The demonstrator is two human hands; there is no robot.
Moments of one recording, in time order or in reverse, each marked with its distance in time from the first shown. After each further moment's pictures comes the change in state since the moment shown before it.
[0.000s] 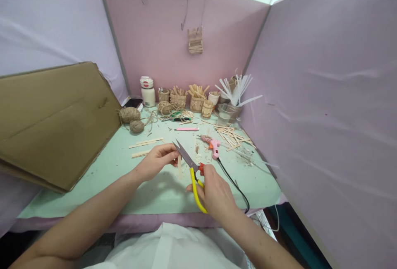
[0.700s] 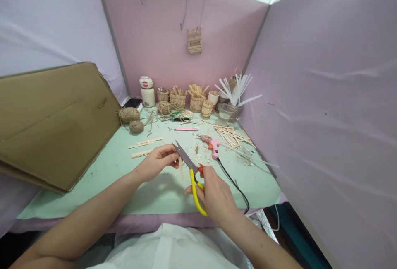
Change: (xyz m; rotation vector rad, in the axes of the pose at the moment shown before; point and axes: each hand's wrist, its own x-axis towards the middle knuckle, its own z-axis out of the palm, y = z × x) left_hand 0.000 -0.003 0.000 -0.034 -0.057 0.001; right_hand -0.004 0.002 0.003 0.007 0.025 -0.019
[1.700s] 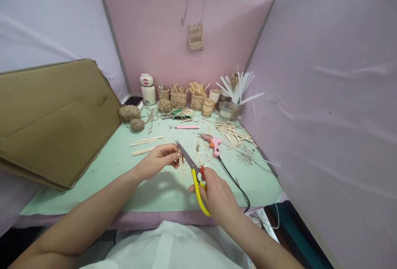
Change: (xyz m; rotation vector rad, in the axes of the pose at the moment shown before) left_hand -0.001 0.007 0.003 -0.009 -0.015 -0.041; right_hand -0.003 0.000 -0.006 0.114 -0.134 0.067
